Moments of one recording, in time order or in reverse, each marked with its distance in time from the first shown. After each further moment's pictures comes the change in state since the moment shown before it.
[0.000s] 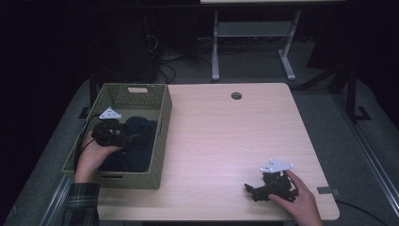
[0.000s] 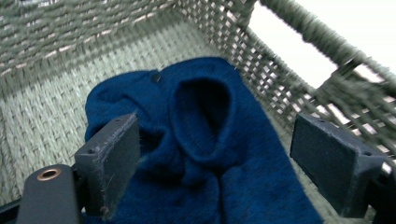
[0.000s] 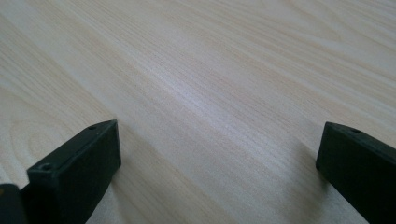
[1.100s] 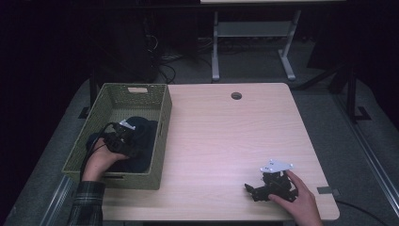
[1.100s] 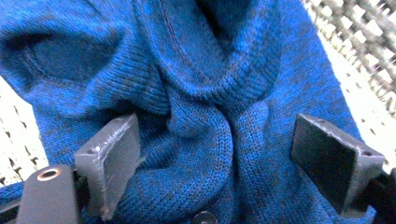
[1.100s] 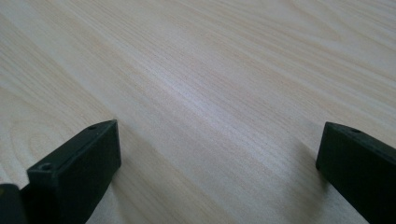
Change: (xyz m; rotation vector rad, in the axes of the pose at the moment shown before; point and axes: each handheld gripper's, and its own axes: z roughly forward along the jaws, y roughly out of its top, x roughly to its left) left arm -0.004 -0.021 0.051 0.335 -0.026 0.031; right arm 0.000 0.000 0.000 -0.003 -0.001 -0.005
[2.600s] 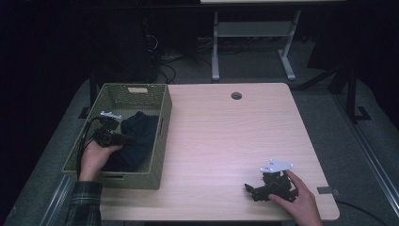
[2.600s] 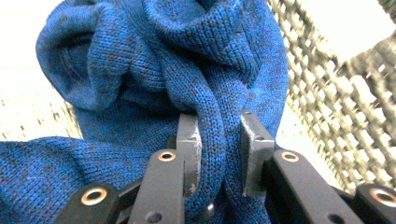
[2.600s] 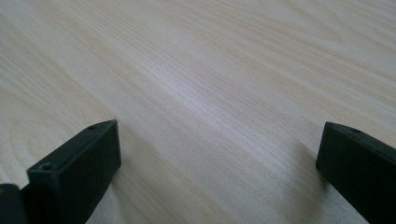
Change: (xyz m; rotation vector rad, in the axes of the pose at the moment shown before) left arm 0.021 -0.001 -0.041 -0.204 -0.116 -0.215; right arm 0.000 0.000 0.000 0.001 0.000 0.002
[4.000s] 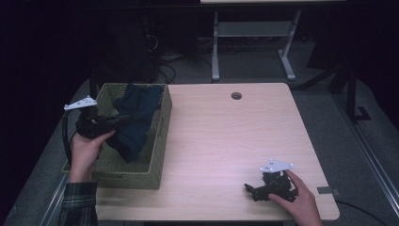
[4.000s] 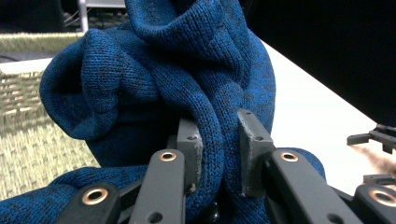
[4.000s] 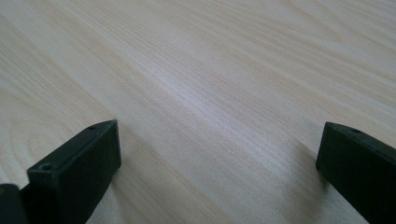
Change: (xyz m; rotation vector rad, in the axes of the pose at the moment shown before) left arm -0.029 0.018 -0.073 -0.446 -0.171 0.058; right arm 0.000 0.000 0.000 0.003 0.002 0.001
